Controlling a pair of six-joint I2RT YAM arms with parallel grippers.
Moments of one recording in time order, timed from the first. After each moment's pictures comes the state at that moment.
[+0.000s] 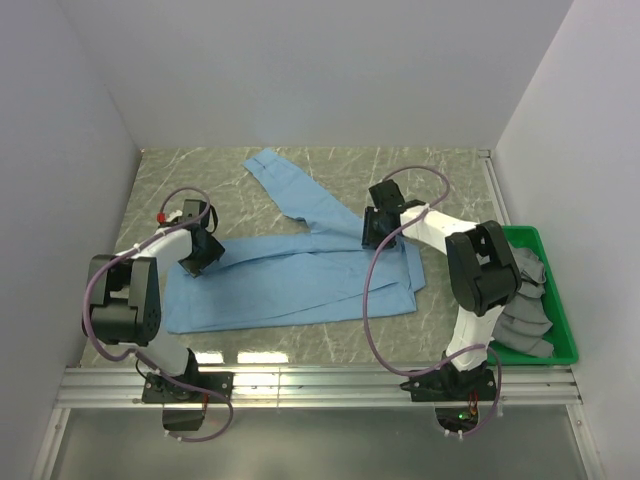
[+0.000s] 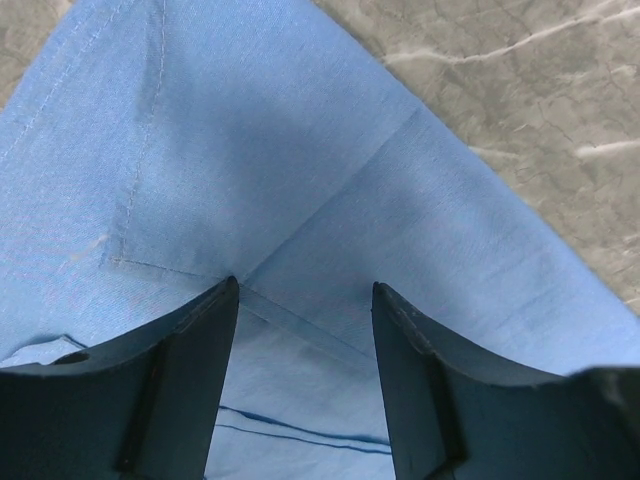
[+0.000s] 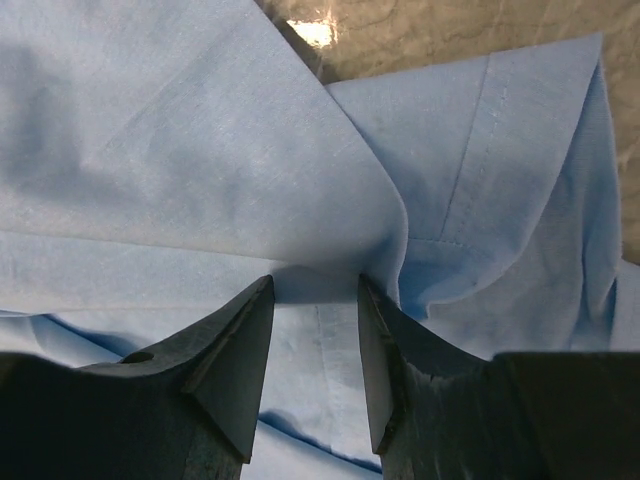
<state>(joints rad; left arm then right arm) -0.06 1.59 0.88 -0.47 -0.27 -0.85 0.38 1.85 1.18 -0.41 0.02 0.48</state>
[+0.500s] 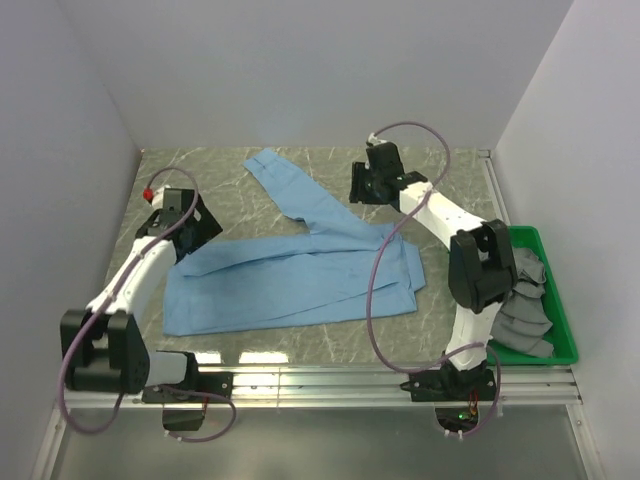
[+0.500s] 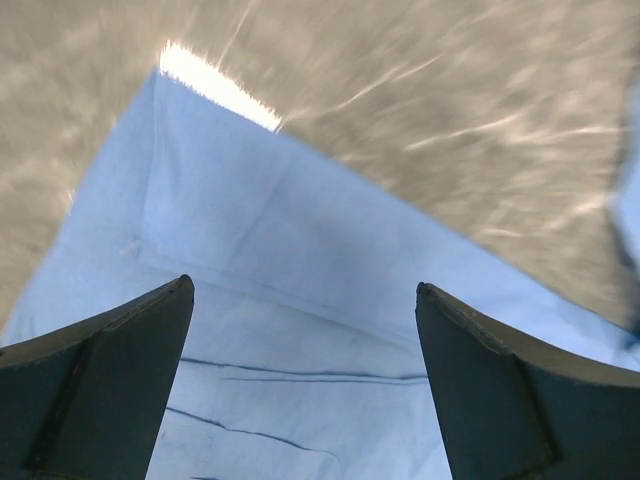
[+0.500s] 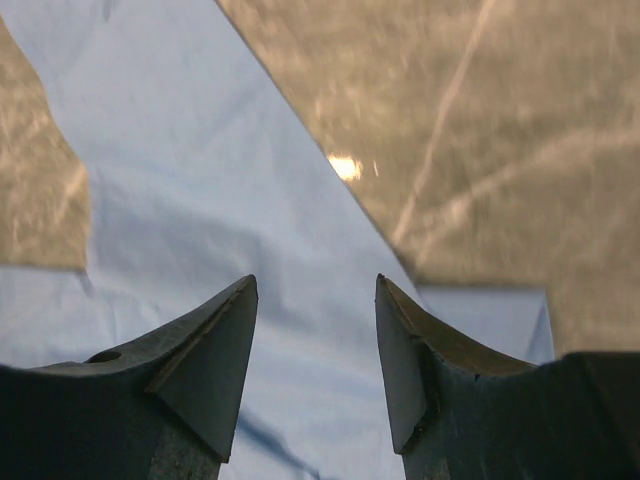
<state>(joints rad) -0.06 1.34 0.94 -0.54 -0.27 -0.69 0.39 1.85 1.45 -0.38 0.03 0.36</state>
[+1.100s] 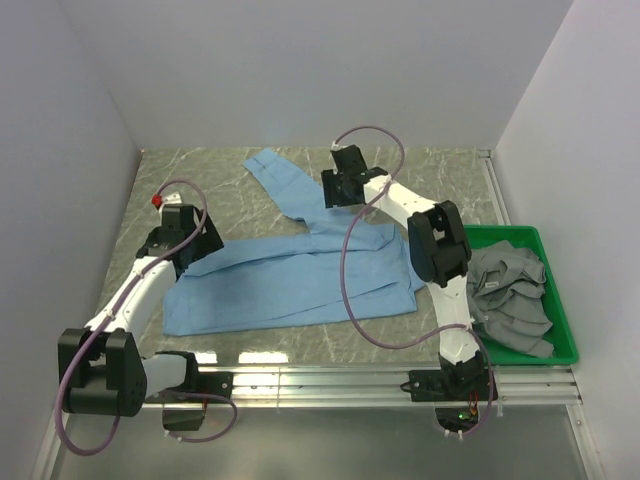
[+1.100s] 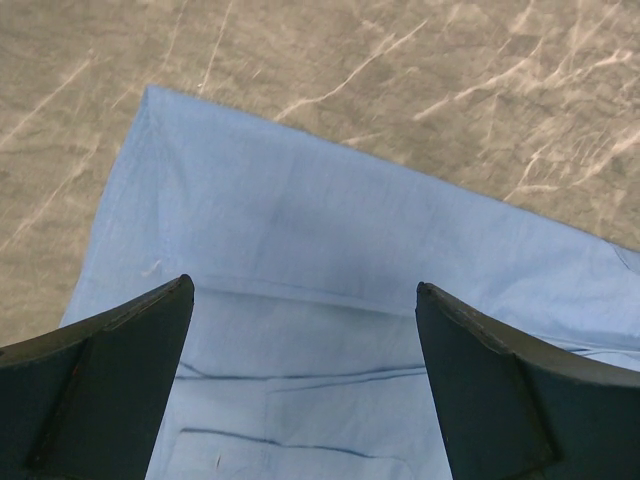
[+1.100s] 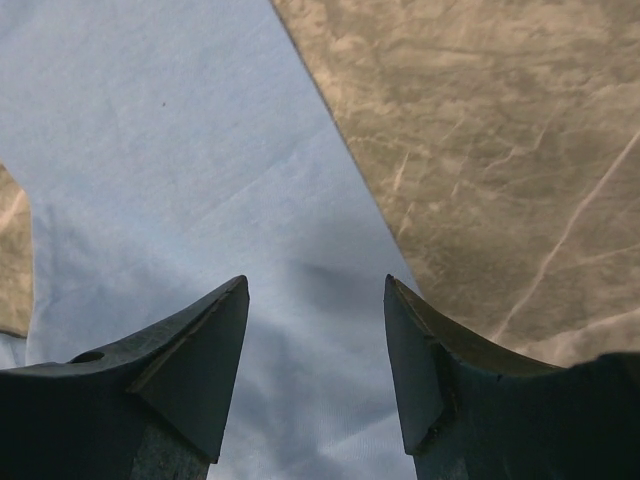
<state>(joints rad) -0.06 1.19 0.77 -0.38 -0.23 -0.47 0.47 2.24 1.81 -0.43 0.04 0.24</state>
